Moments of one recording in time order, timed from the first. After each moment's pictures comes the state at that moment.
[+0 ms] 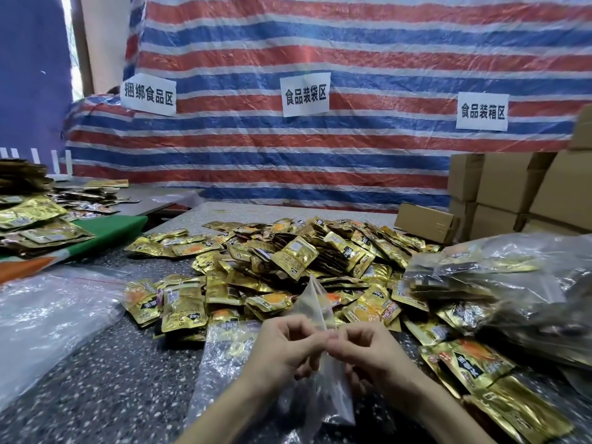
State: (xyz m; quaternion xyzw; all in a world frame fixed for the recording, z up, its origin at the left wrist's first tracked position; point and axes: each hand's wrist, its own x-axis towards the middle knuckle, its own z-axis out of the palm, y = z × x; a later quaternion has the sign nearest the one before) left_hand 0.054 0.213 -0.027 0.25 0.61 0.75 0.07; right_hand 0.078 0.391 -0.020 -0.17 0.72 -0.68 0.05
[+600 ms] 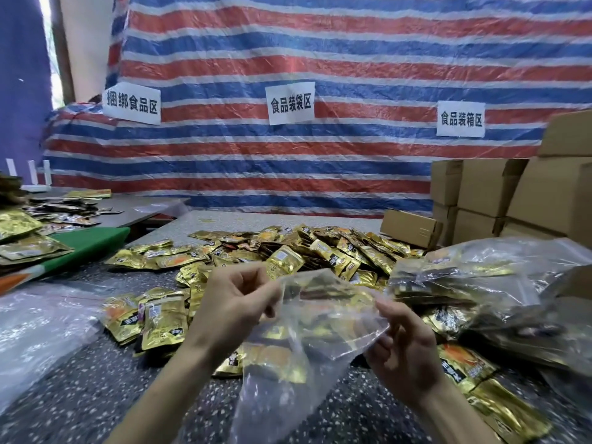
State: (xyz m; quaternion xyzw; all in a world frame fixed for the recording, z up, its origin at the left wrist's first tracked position) left_hand 0.052 0.184 0.049 0.32 0.68 0.64 -0.16; right_hand 0.091 0.408 0.009 -0.12 0.44 -0.89 -0.04
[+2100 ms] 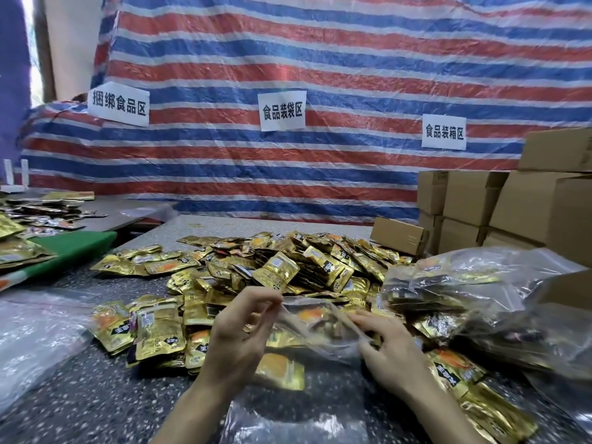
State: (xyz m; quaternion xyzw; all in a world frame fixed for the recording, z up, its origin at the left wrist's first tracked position) left_hand 0.023 0.188 -0.009 0.37 0.66 0.56 -0.32; right_hand 0.062 0.441 -0.025 0.03 0.93 -0.28 -0.23
